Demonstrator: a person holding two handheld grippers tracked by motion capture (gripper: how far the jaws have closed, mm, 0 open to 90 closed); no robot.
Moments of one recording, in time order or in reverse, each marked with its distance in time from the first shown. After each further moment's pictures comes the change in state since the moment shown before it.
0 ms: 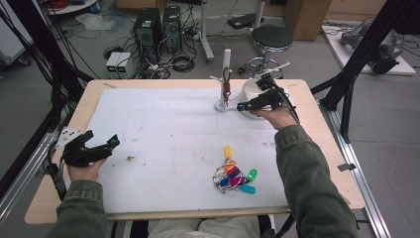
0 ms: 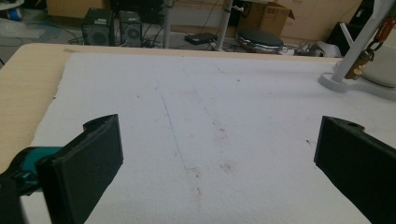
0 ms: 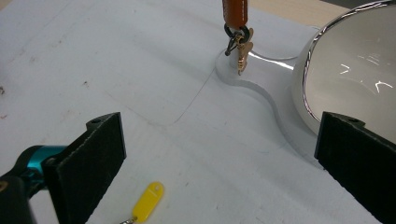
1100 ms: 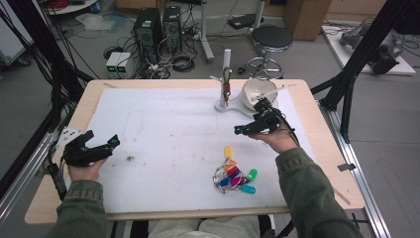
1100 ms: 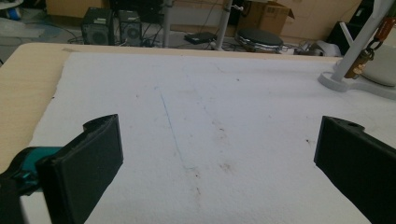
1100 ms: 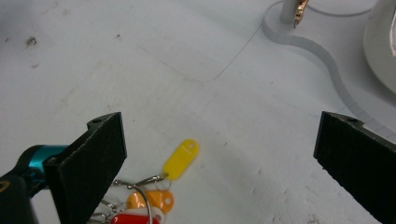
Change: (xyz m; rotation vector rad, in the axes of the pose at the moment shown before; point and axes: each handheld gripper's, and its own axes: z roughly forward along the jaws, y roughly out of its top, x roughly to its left) left arm -0.001 0.000 0.001 0.004 -0.002 0.001; right arm 0.025 -0.053 0.008 0.028 0.091 -0.056
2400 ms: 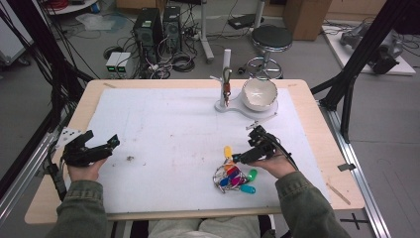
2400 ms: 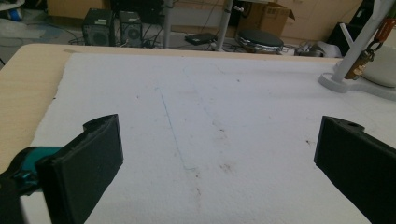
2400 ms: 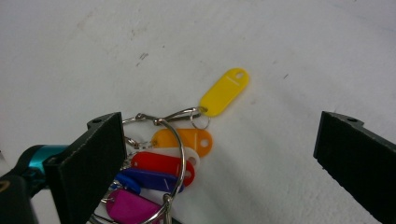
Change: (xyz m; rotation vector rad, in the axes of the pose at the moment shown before) left arm 0.000 0.000 -0.001 -0.005 0.003 -0.002; right arm 0.022 -0.061 0.027 0.090 0.087 -0.043
